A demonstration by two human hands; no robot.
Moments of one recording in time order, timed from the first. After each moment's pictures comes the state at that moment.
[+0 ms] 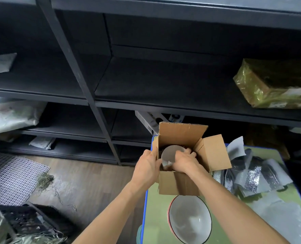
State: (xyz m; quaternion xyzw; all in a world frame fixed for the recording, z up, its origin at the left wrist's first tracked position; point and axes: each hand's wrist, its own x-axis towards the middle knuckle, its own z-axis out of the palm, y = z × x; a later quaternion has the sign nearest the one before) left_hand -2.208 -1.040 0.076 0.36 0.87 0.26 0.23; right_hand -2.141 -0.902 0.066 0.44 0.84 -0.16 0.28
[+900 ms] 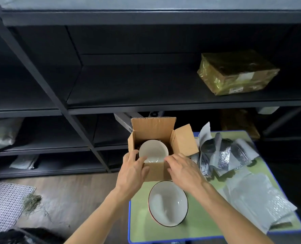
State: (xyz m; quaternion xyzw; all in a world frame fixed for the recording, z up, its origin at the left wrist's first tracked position) left_hand -2.167 -1.053 0.063 0.49 0.84 0.20 0.10; right_hand -2.009 -0.922 0.102 0.26 0.96 -0.10 0.02
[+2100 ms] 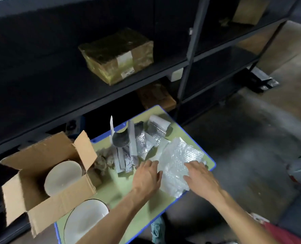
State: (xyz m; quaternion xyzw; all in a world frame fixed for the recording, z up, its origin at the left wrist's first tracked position) left_hand -1.916 -0.894 0.038 0.71 0.67 0.08 0.21; right_hand -1.707 -0.868 0.054 0.60 0.76 -0.22 0.10
